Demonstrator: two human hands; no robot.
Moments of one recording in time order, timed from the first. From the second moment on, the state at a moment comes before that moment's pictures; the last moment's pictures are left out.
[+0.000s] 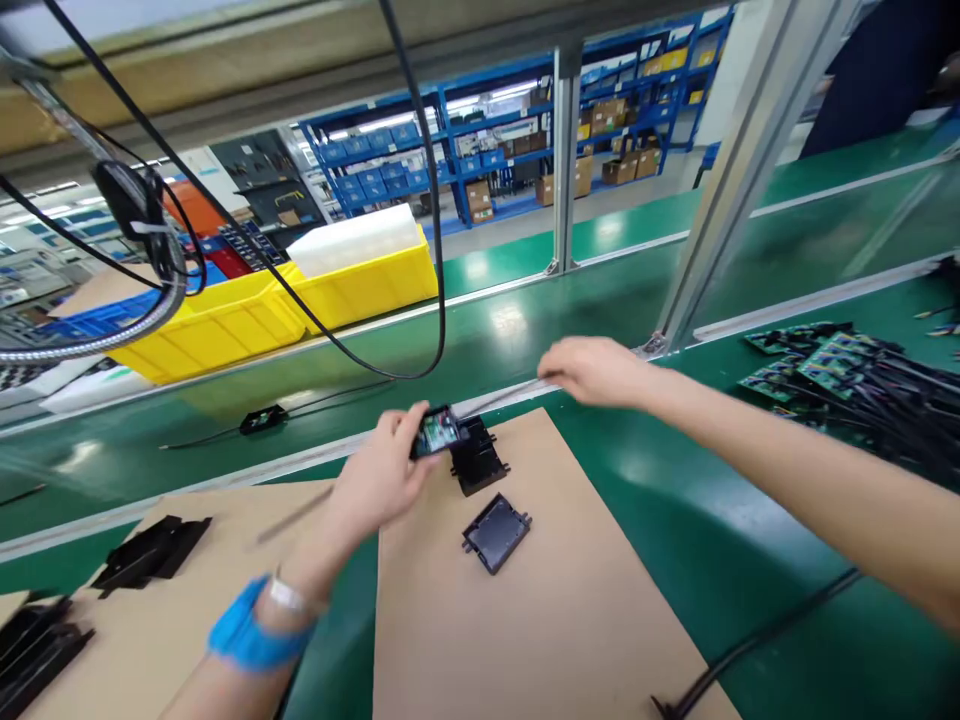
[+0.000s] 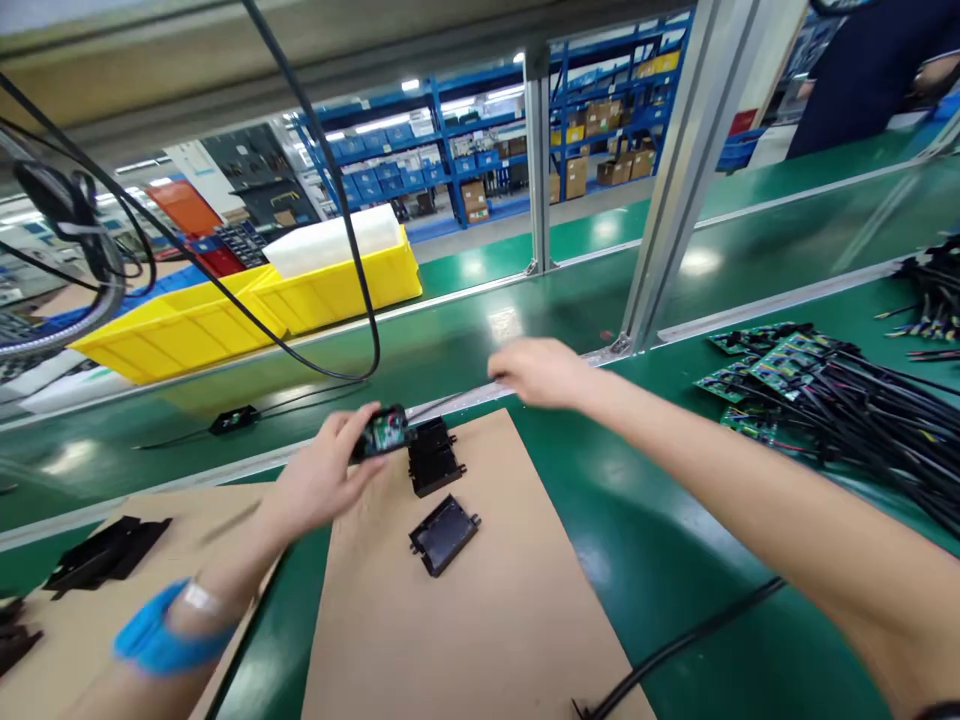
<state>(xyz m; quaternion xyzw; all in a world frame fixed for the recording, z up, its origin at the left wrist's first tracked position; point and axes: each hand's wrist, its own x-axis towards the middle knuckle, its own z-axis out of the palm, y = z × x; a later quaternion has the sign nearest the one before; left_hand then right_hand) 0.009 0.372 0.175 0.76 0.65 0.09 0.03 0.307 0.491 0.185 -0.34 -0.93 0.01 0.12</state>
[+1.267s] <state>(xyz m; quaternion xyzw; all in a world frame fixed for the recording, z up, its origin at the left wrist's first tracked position) 0.100 0.235 0.140 0.66 0.61 0.17 0.41 0.270 0.263 0.141 -0.25 -0.96 -0.01 0.11</state>
